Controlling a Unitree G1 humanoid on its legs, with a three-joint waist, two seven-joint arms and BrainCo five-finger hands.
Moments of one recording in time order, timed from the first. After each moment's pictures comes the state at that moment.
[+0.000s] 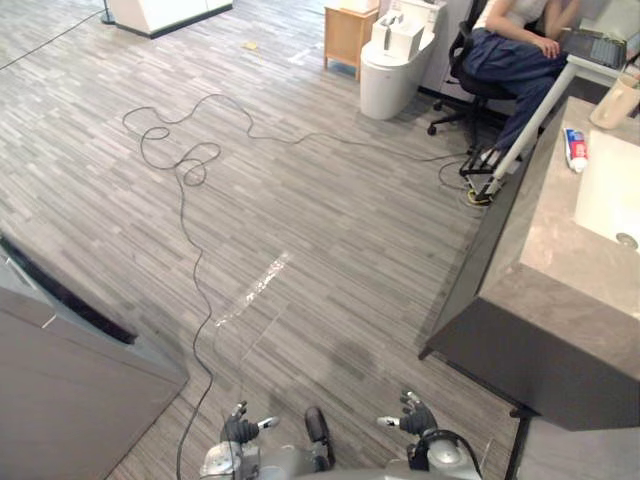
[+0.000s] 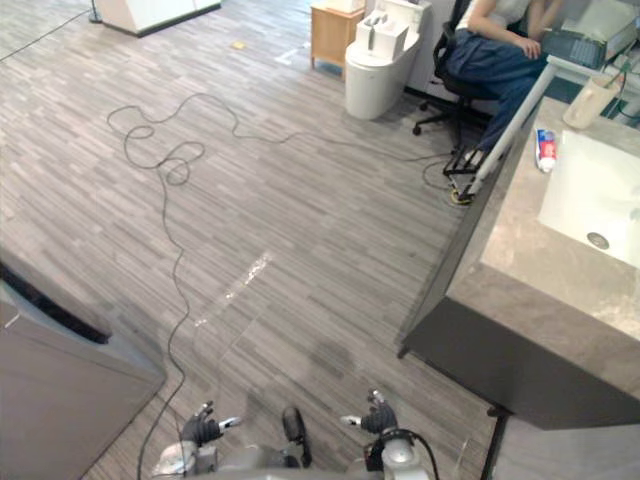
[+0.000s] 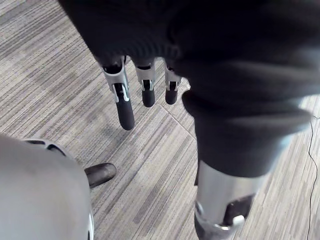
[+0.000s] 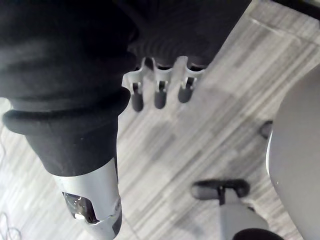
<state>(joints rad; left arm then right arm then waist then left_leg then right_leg) 0.08 0.06 0.15 0.99 0.03 -0.14 0.05 0.04 0.01 -0.03 0.95 -0.17 -0.11 -0.04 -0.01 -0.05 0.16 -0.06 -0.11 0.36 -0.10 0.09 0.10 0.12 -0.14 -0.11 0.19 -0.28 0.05</state>
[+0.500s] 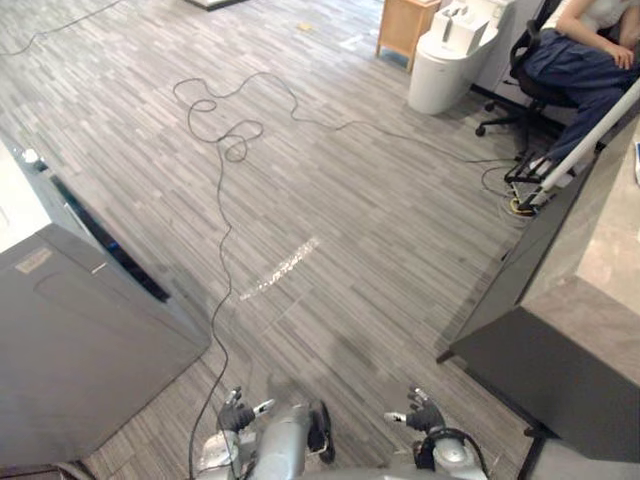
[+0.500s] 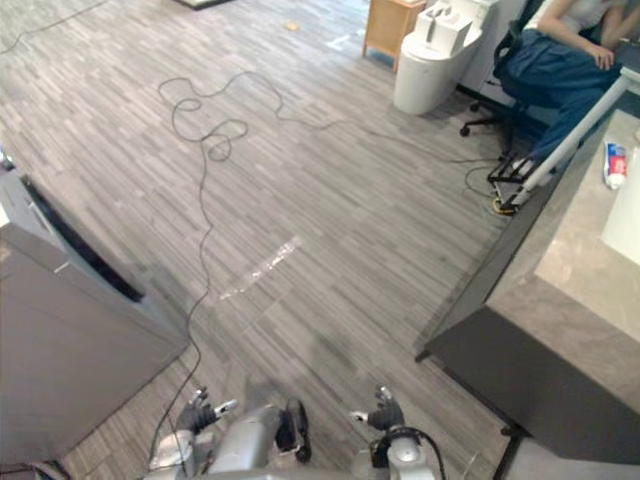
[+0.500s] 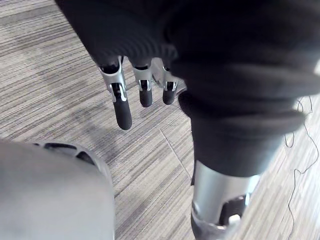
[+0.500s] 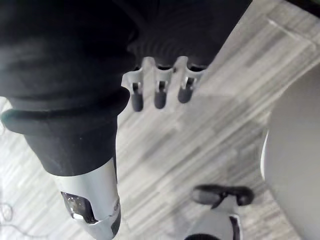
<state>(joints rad) 0.08 0.01 0.21 0.89 -0.01 -0.14 0.05 0.08 0.00 -0.03 0.87 -0.15 -0.11 -0.04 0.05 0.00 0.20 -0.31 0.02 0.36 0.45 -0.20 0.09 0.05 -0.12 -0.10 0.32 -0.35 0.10</state>
